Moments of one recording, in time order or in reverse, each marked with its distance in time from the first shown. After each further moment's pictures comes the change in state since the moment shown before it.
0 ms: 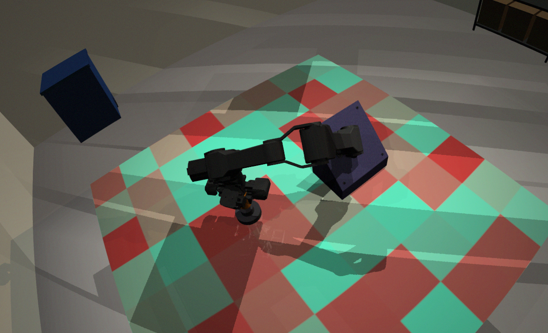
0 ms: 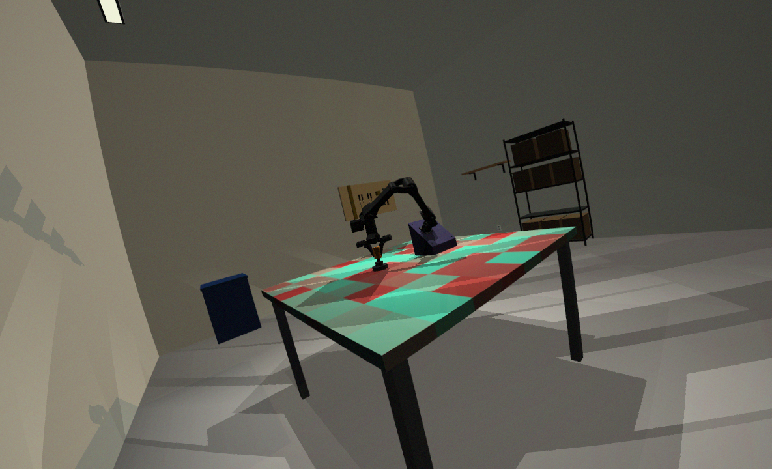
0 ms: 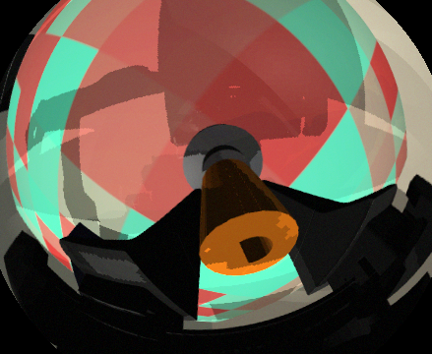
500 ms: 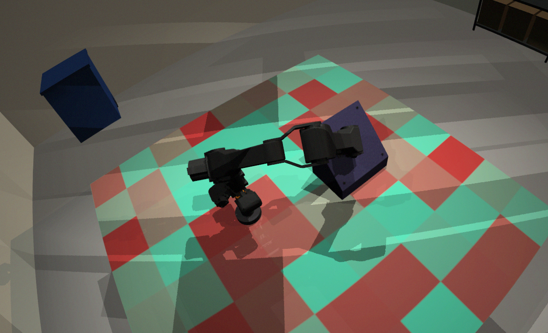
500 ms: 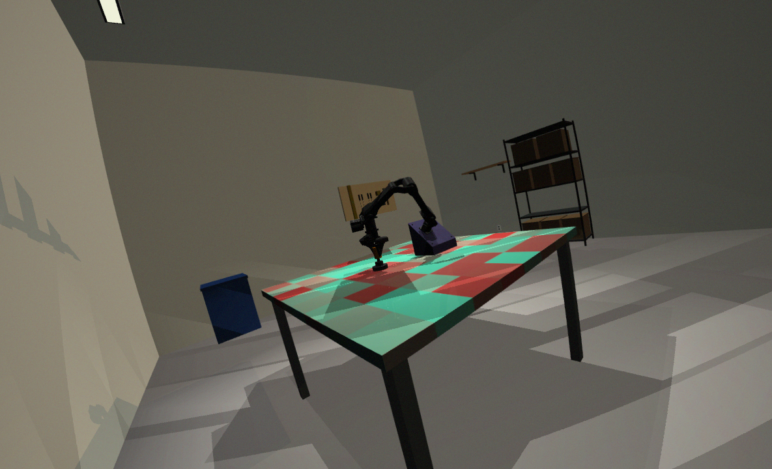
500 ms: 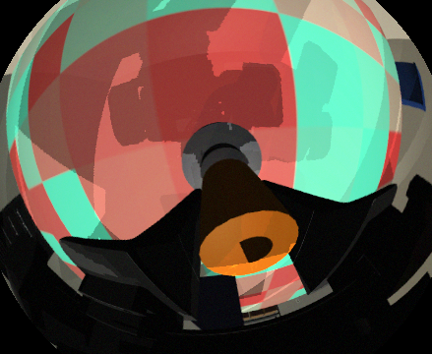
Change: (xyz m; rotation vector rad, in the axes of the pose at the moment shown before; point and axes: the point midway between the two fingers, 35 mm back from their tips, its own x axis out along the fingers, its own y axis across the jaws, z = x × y) arm -0.001 0.001 -0.001 0.803 0.002 0.003
